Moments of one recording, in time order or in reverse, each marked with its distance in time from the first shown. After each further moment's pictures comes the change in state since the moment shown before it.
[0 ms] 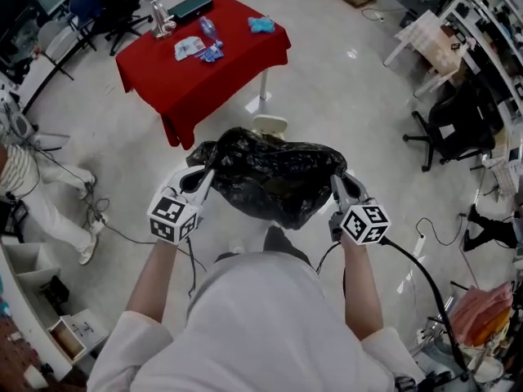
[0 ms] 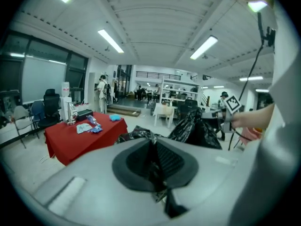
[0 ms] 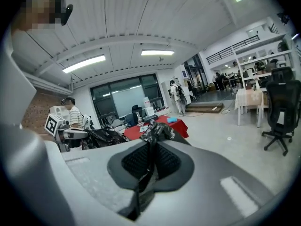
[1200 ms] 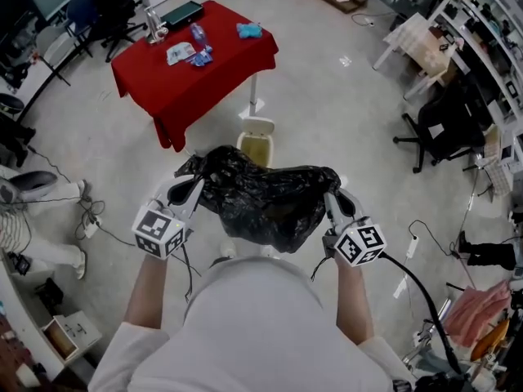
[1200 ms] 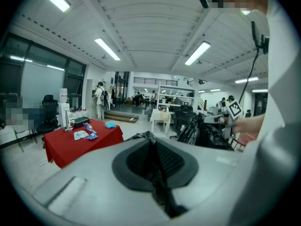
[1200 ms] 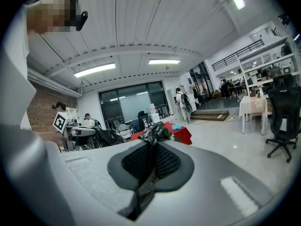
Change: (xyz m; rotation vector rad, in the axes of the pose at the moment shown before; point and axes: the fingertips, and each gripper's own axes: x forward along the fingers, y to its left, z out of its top) left arm -0.037 -0.070 0.035 0.028 -0.076 -0.016; right arm -0.092 0.016 0.017 -0.045 -0.088 0.056
